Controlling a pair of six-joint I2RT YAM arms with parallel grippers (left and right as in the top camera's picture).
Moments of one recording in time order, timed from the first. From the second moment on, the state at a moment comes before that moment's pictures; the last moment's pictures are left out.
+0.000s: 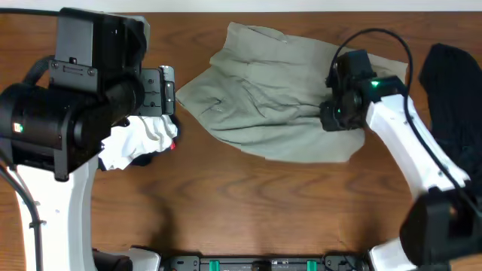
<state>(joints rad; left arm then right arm) -0.25 1.52 2.25 -1.63 -0.09 -0.16 0.21 1.70 1.32 -0.95 -0.03 0.13</state>
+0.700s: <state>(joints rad) -0.25 1.52 2.25 -1.63 -0.09 -0.16 0.13 1.63 1.32 -1.28 -0.20 0.01</state>
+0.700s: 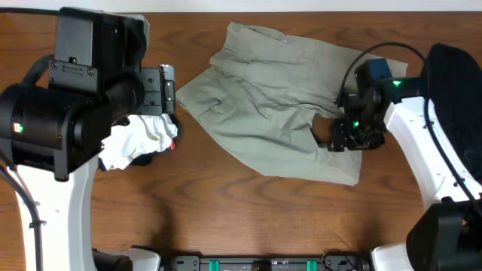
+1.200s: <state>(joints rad) -0.25 1.52 2.25 -1.62 -0.09 -0.16 0.48 1.63 0.94 -0.85 -0.01 0.13</state>
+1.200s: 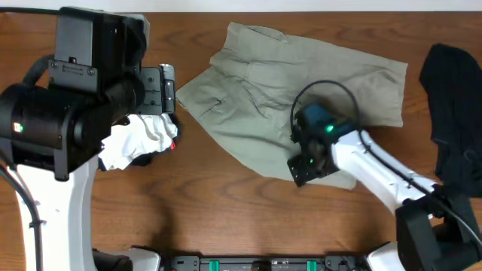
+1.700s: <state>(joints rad) -0.25 1.52 2.25 -1.62 -0.09 -0.16 0.50 1.63 1.05 -1.14 -0.23 0.09</state>
